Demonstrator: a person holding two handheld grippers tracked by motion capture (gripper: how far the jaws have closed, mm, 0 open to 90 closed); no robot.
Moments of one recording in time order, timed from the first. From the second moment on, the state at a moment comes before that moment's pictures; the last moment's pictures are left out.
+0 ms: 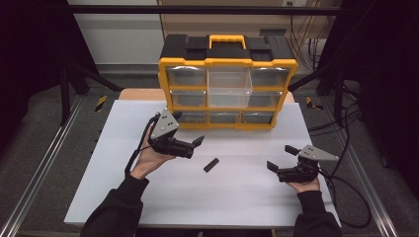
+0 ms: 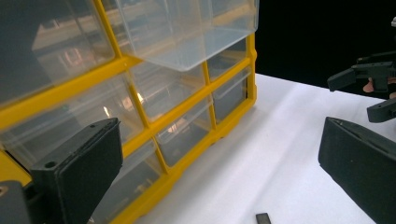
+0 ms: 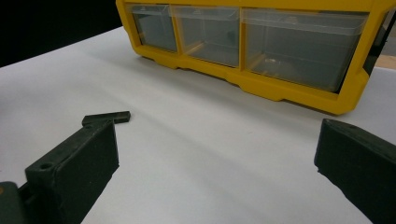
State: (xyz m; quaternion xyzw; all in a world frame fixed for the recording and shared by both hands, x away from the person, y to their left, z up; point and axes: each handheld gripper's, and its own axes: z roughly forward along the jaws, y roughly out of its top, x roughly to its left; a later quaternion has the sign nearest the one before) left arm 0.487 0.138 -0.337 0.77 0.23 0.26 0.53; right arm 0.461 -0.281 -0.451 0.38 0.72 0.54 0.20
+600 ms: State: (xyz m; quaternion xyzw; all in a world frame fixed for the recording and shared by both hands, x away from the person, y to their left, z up) left arm 0.491 0.136 -0.372 0.79 0.24 0.22 0.51; right arm 0.461 -0.281 -0.451 0.38 0.72 0.55 0.20
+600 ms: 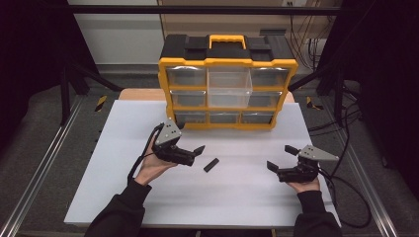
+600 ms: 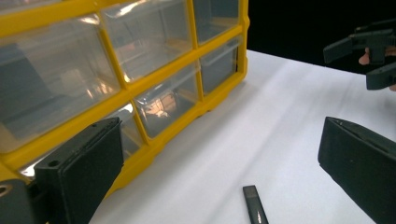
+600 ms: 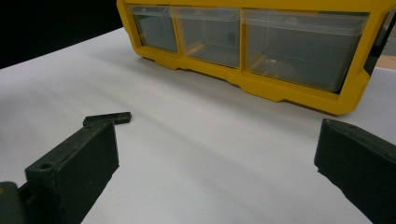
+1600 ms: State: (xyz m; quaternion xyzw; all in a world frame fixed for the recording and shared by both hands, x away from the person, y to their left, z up) left arm 0.494 0.094 -0.407 0.82 0.25 0.18 0.47; right arm 0.460 -0.283 -0.450 0.38 0.72 0.55 0.20
